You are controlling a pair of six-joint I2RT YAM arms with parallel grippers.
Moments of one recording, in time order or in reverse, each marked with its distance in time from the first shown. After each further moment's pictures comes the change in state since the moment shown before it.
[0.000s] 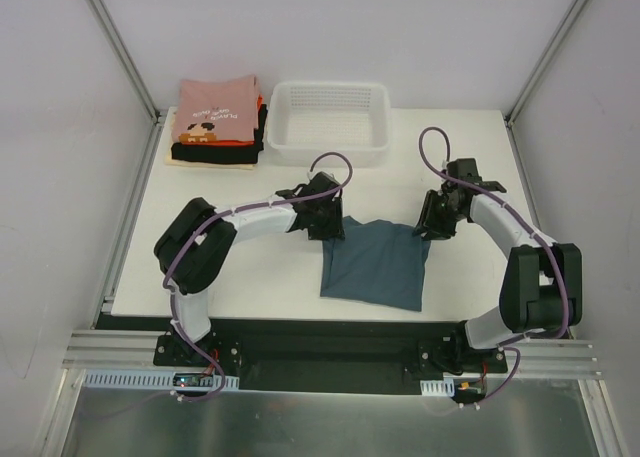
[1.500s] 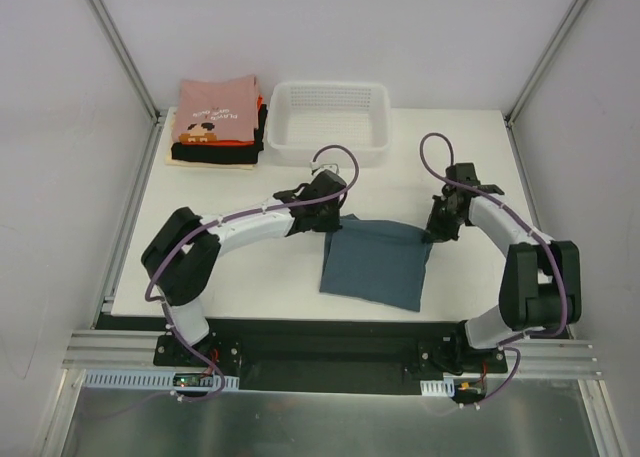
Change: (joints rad) left arm -0.053 -0.105 0.005 -0.006 -0.187 0.058; right arm -0.005 0.000 -0.038 0.017 0.100 0.035
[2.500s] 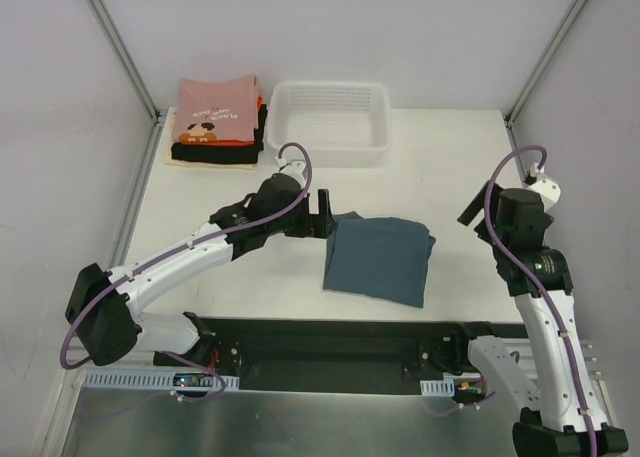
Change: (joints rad) left arm 0.014 -0.473 -0.190 -0.049 0.084 0.092; right arm 0.017 -0.703 0.021 -0.111 0.488 0.084
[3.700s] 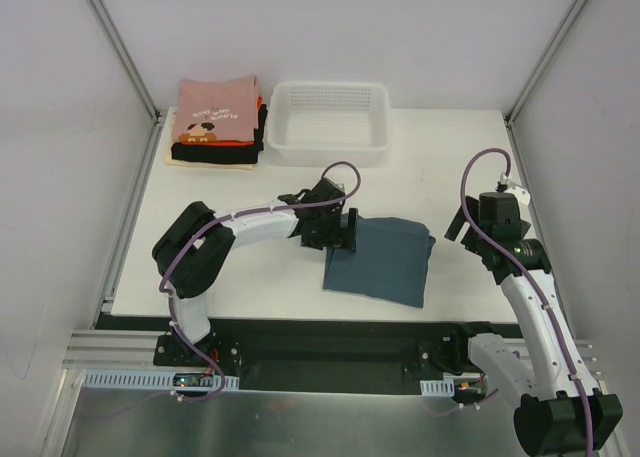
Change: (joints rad) left arm -0.002 0.562 0.160 0.017 0.175 -0.045; right arm 0.000 0.048 -0.163 0.005 -0.029 -0.041
